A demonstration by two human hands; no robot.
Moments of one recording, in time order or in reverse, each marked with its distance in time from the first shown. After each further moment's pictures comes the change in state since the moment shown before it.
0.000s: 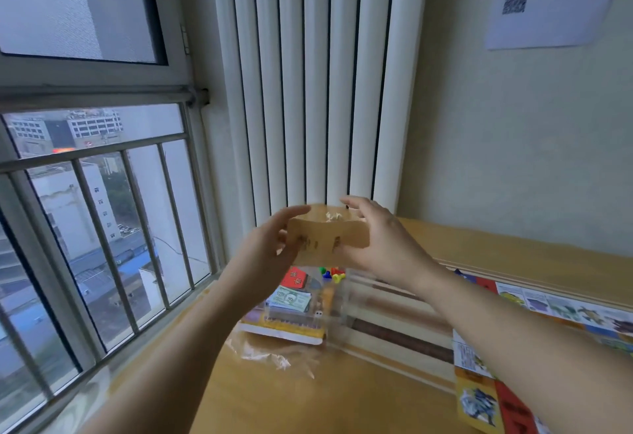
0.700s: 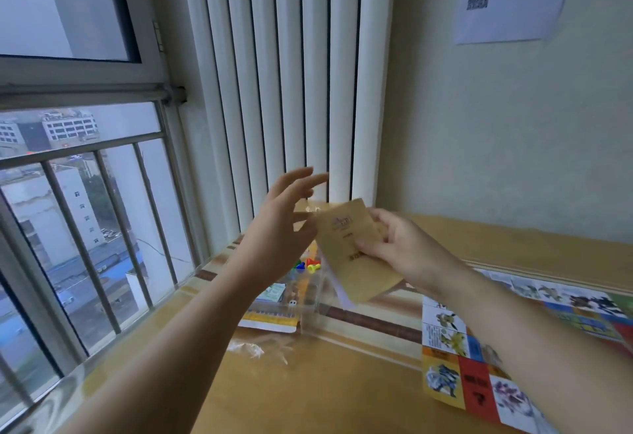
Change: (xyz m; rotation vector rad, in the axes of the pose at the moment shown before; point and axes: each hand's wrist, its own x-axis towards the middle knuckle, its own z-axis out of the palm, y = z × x) left_hand 0.010 0.048 0.027 -0.038 0.025 0.303; right_hand -0.046 0.020 -0.041 0.456 -0.084 0.315
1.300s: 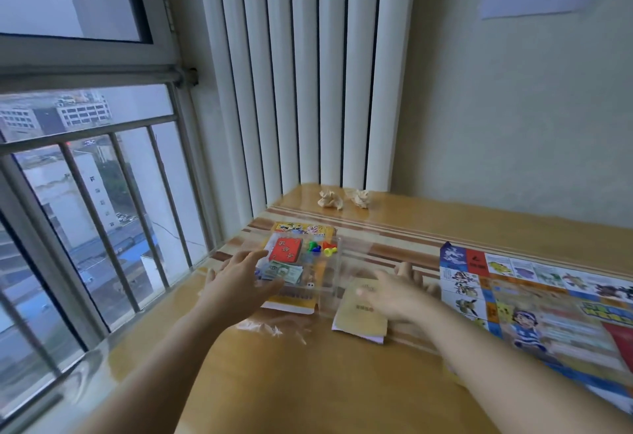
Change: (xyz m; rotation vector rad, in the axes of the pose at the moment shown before) left_hand -0.076 -0.113 -0.003 0.535 -0.311 -0.631; right_hand 0.020 0.075 0.051 -0.924 -0.142 0.496
